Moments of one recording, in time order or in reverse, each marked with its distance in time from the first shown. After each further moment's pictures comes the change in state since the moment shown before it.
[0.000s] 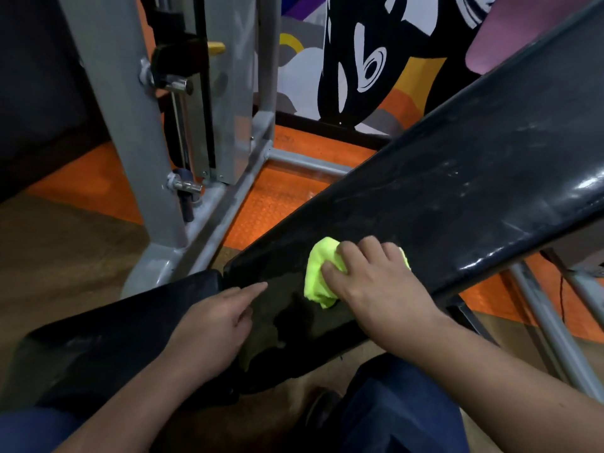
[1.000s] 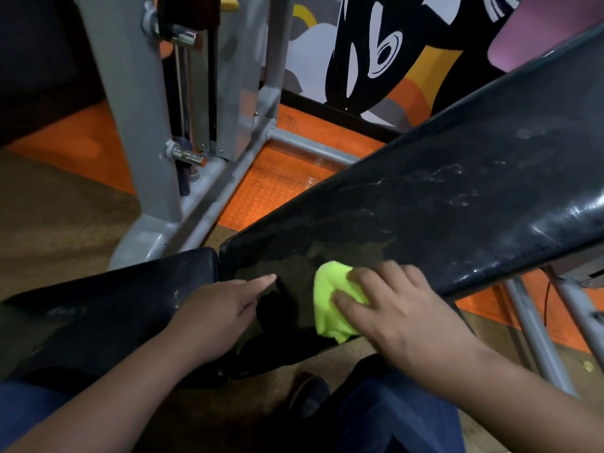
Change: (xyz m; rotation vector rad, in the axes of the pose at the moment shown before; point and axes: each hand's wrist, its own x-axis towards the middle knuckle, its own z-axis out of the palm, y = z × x) left_hand 0.009 -0.011 0.017 0.107 -0.168 -0.031; right_hand -0.033 0.000 -0.005 0.022 0.031 -0.204
